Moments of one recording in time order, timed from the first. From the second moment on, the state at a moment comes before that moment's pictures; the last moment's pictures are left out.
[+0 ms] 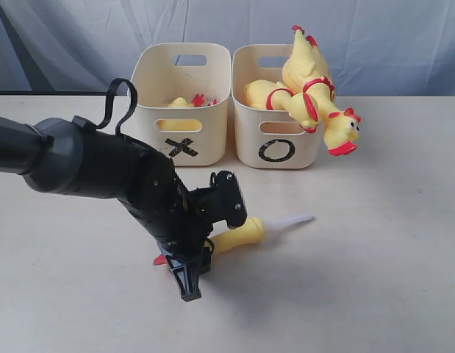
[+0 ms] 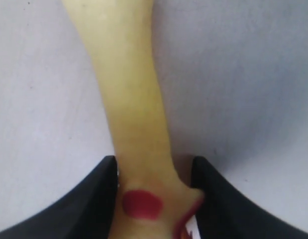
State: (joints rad) left arm -0.73 1.92 -1.03 -0.19 0.45 0.80; right arm 0.34 0.01 -0.45 0.37 0.76 -0.34
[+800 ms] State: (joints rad) left arm -0.73 1.57 -1.03 -0.13 0.78 0.72; right arm 0.34 0.01 -0.45 0.37 0.76 -0.34
